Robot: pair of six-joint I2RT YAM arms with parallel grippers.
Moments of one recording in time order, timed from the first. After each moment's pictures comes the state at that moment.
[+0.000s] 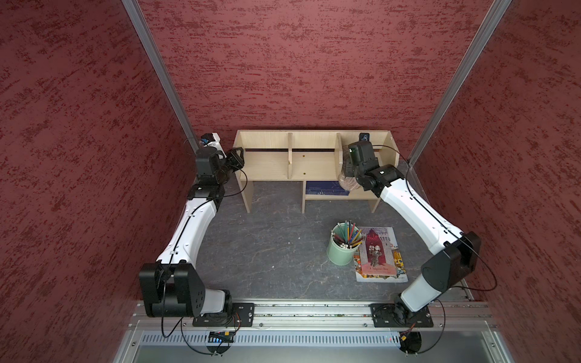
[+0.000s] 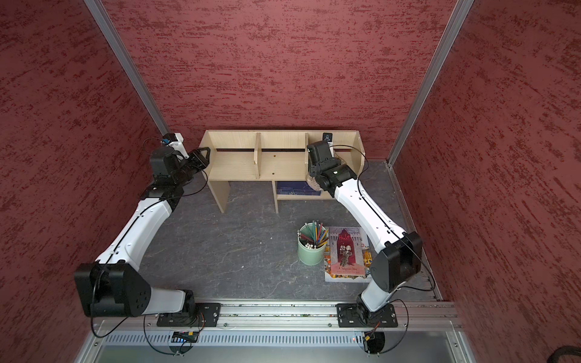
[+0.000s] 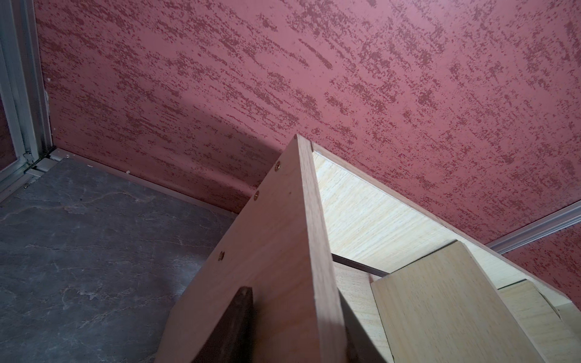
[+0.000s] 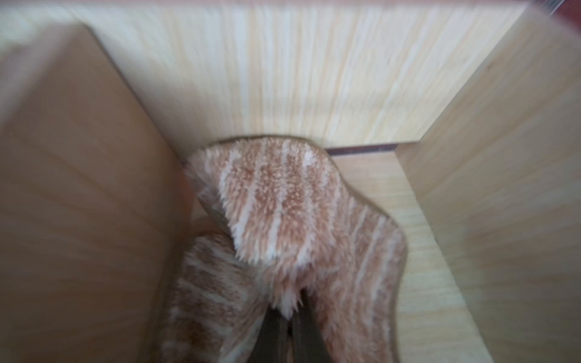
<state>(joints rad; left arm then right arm) 0.01 1.38 1.23 -0.05 0.20 -0.56 0.43 1.66 1.65 -0.67 0.49 0.36</state>
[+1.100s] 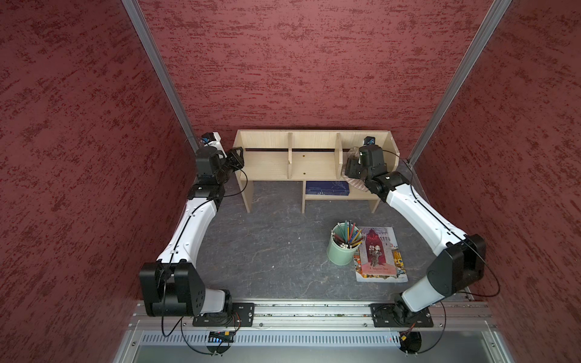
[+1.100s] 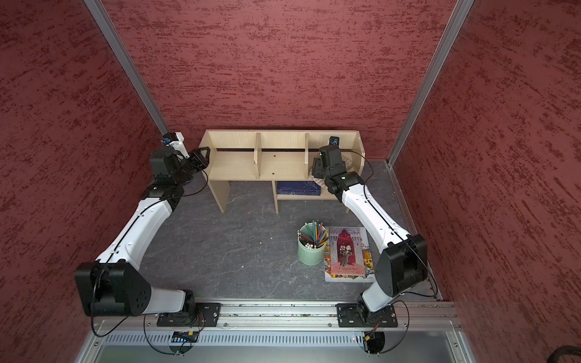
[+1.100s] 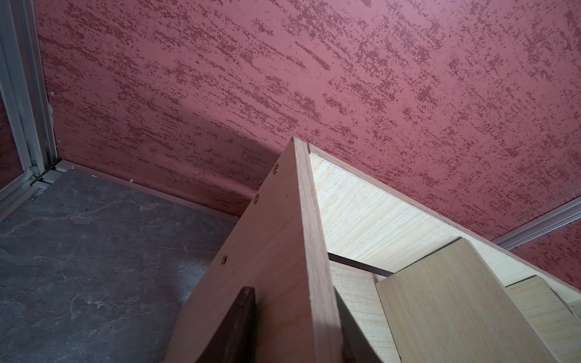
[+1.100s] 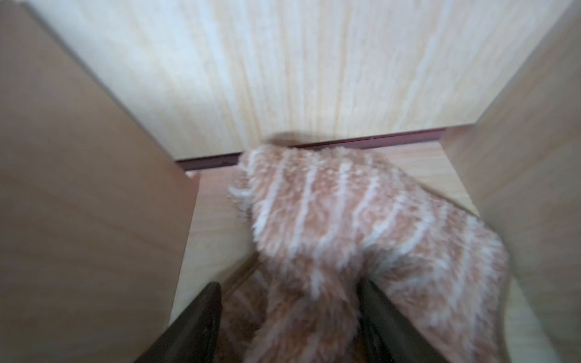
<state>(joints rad) 0.01 1.39 1.23 -0.04 0.20 -0.52 0.37 1.56 1.49 -0.47 0.28 0.33</state>
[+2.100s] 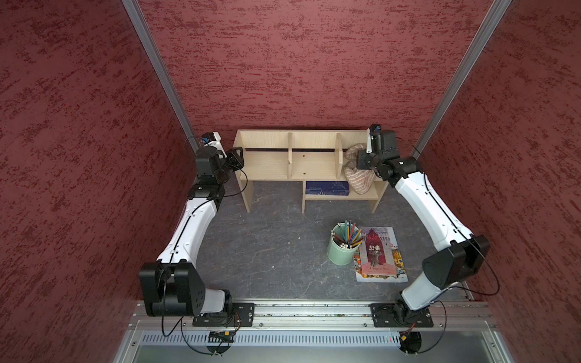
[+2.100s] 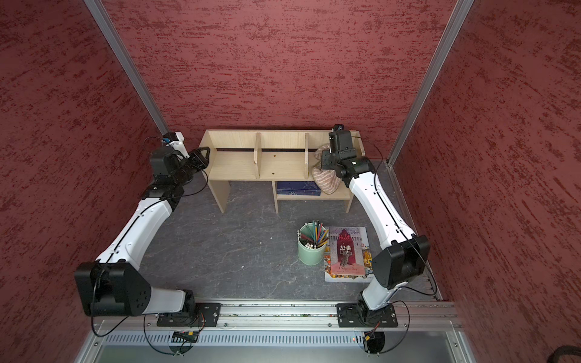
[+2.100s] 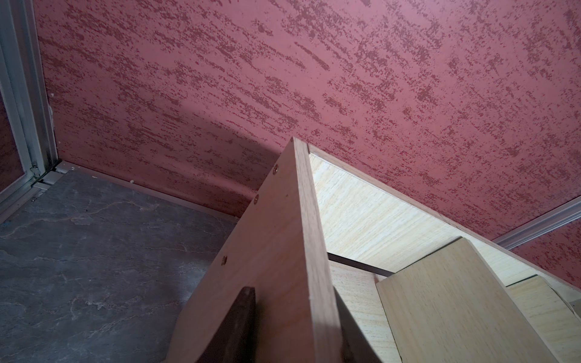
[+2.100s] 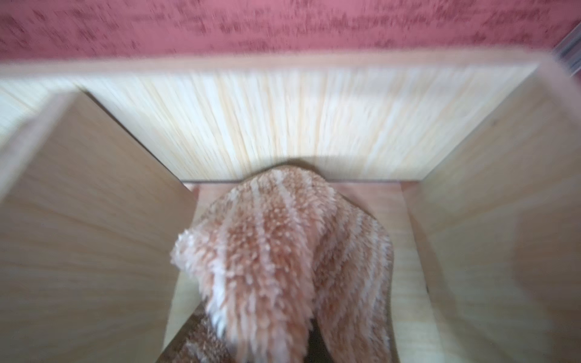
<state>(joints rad) 0.01 1.39 1.23 -0.04 0.20 -0.52 0.30 1.65 1.79 -0.69 0.21 0.22</state>
